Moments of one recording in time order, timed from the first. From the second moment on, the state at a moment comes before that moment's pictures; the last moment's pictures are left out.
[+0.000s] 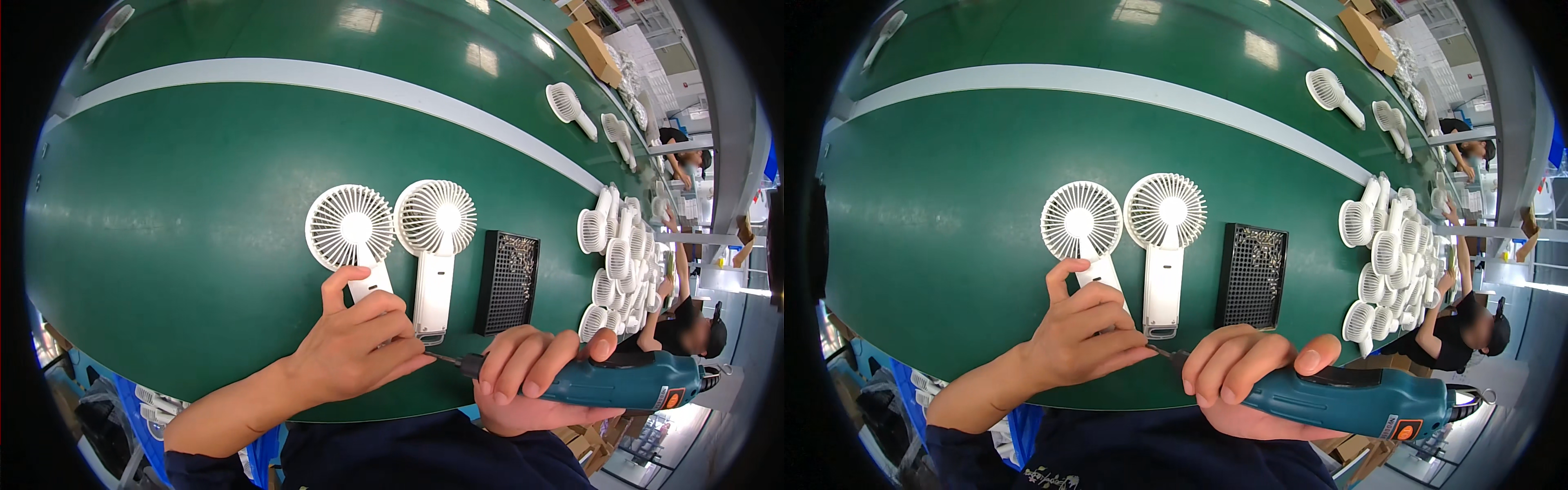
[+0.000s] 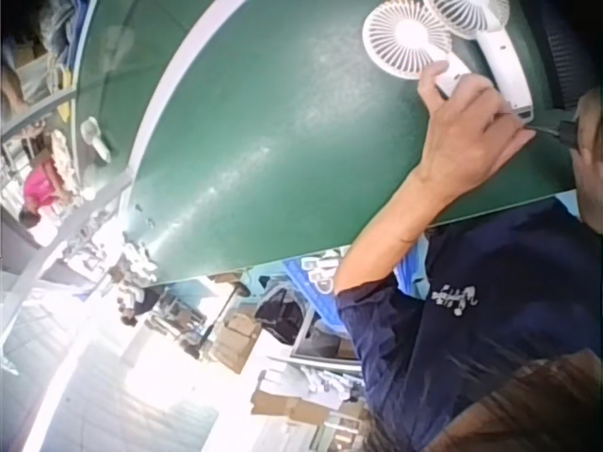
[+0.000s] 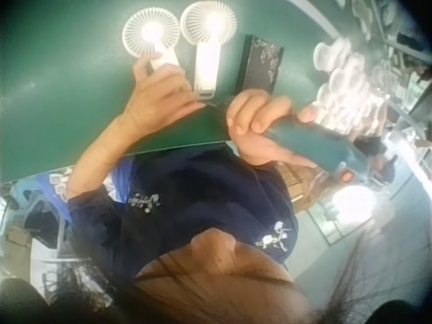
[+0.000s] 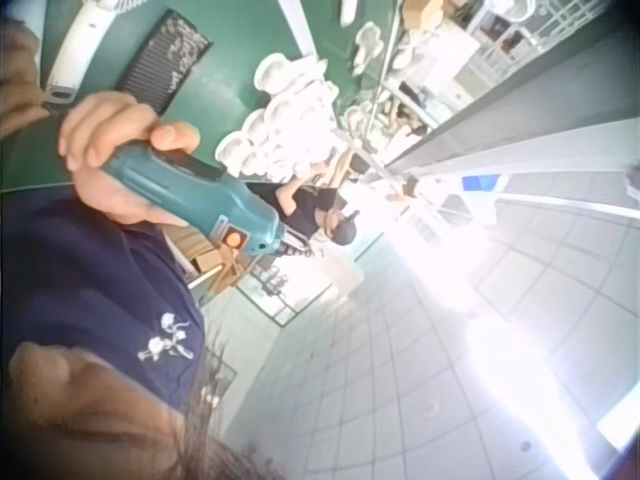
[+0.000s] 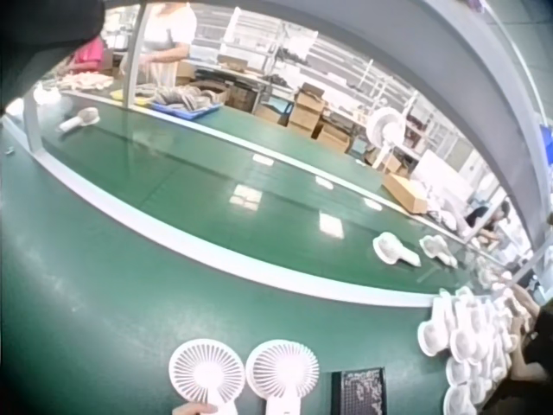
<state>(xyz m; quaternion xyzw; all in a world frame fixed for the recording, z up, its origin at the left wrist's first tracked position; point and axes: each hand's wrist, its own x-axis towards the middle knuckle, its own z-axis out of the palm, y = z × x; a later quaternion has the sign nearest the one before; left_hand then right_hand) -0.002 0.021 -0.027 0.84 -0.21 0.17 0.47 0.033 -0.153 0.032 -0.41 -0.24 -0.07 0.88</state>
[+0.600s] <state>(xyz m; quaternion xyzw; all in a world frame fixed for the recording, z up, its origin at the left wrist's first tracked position) -0.003 0.052 -0.018 0.90 -0.20 0.12 0.37 0.033 -0.134 0.027 -0.47 -0.31 -0.07 0.83</state>
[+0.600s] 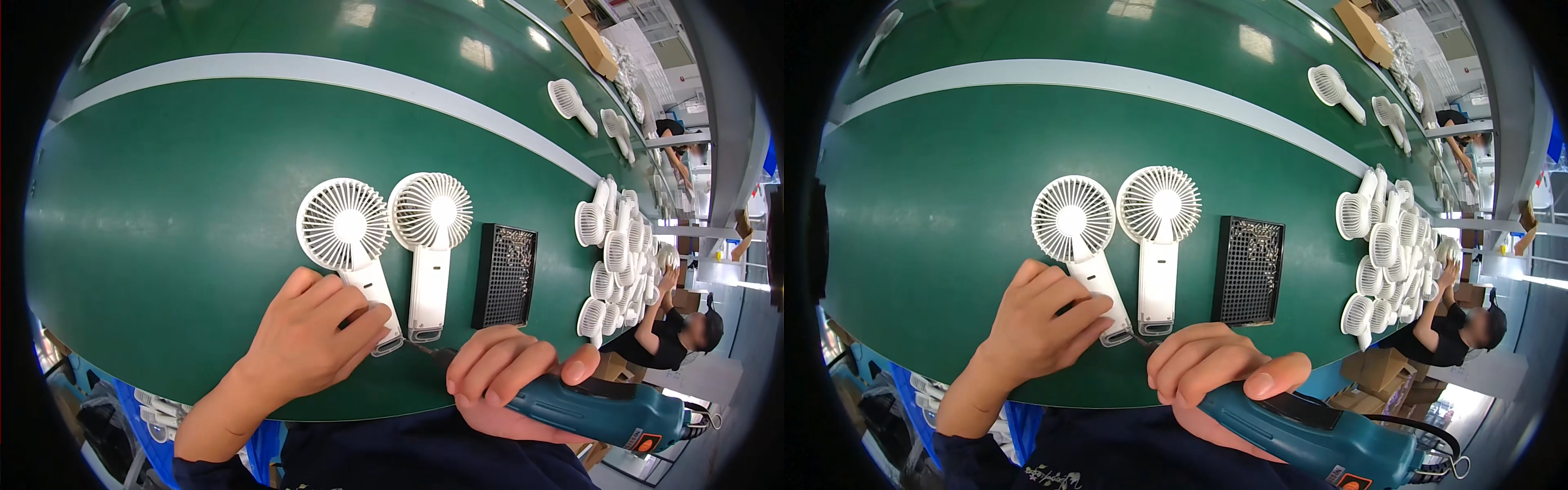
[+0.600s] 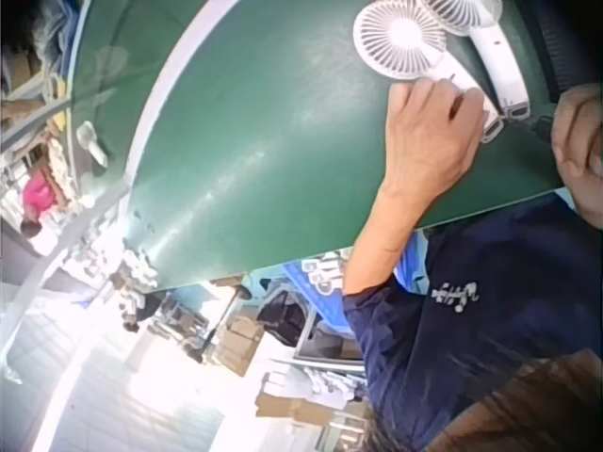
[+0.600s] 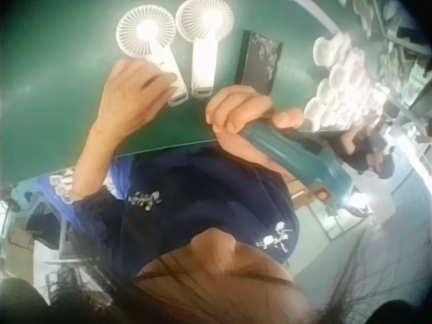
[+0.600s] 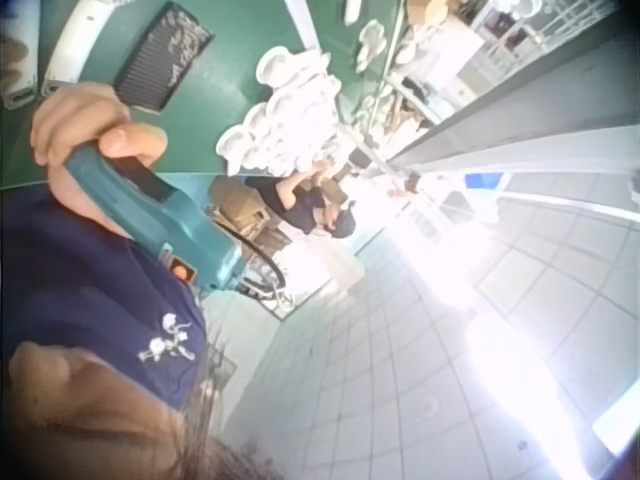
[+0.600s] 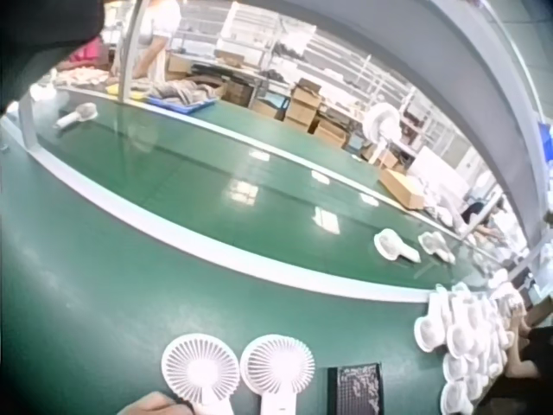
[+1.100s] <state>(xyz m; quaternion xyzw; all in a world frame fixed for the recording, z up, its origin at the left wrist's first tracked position) 0.000 0.047 -0.022 0.89 -0.18 0.11 0.41 0.031 -0.134 0.011 -0.47 -0.34 -0.04 0.81</state>
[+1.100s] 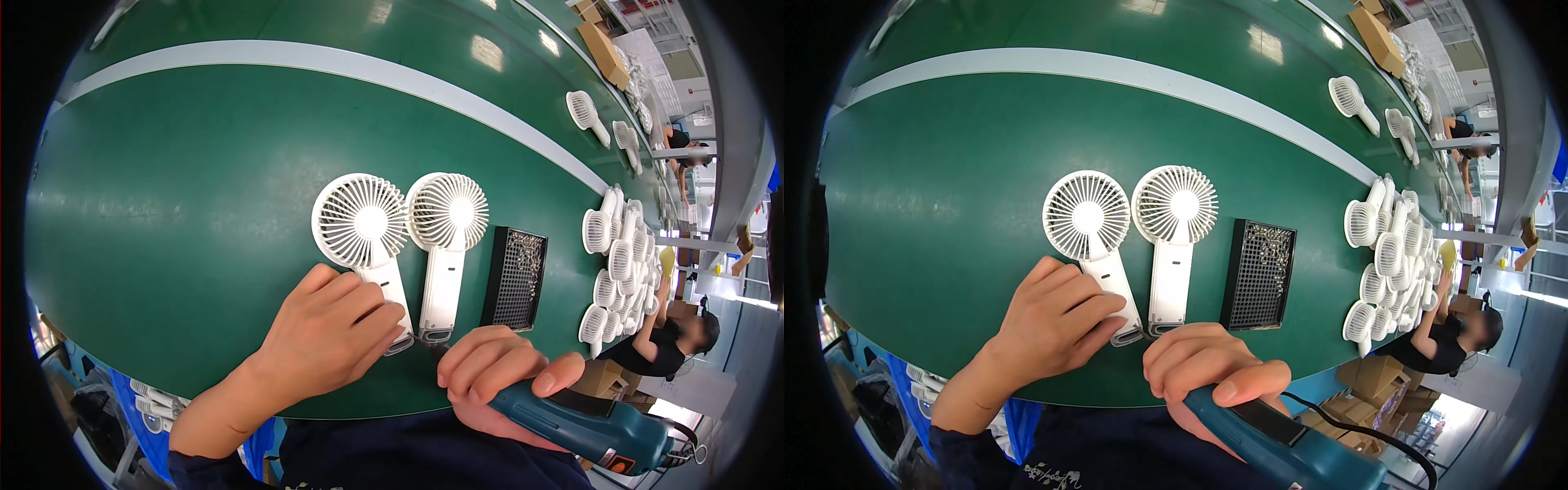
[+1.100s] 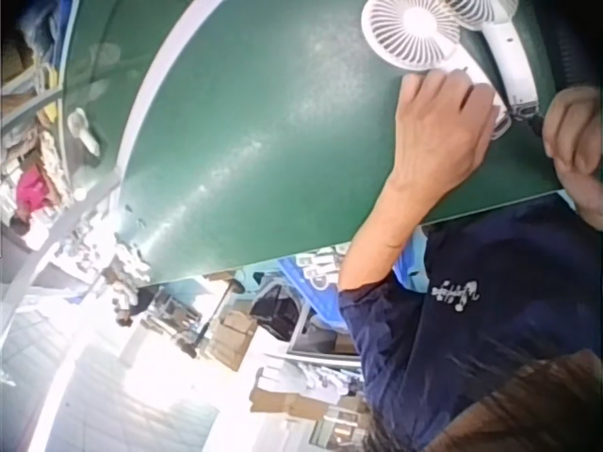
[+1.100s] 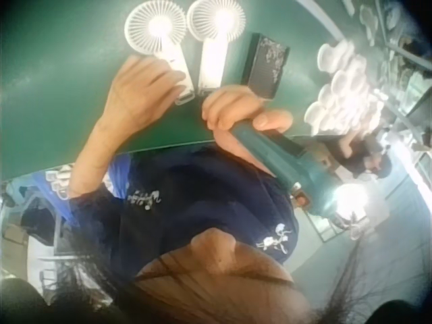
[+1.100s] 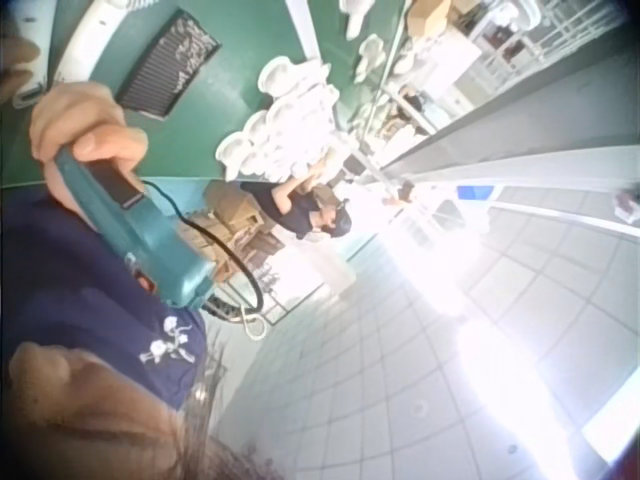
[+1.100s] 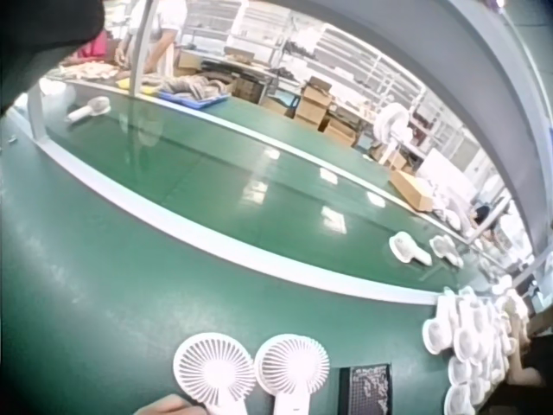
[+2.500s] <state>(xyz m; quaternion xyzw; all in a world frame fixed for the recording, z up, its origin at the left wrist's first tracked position) -0.007 0.008 -0.029 0.87 -0.21 0.22 0.39 0.035 -0.157 0.036 -0.43 -0.29 -0.07 0.85</state>
